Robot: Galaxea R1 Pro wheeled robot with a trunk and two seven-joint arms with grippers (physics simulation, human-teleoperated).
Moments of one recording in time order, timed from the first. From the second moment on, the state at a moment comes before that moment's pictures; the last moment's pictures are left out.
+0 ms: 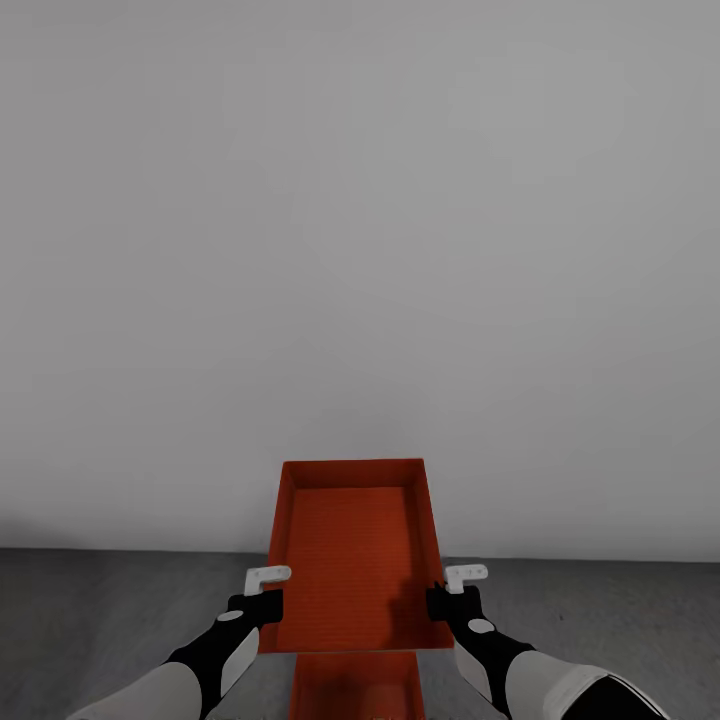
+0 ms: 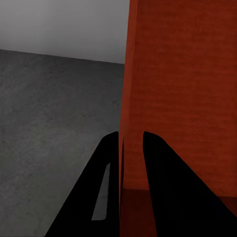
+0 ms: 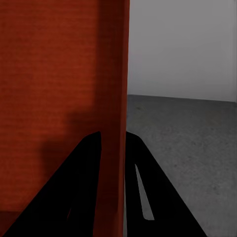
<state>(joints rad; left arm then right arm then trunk) -0.64 -0.07 -0.16 -0.20 0.23 -0.03 0.13 -0.71 0.10 0.49 0.02 -0.42 -0.28 -0.09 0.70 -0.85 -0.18</state>
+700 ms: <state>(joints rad) -0.64 -0.07 -0.15 -0.20 0.23 -0.03 0.13 -0.71 0.10 0.49 0.02 -0.41 -0.28 -0.09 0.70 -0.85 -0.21</state>
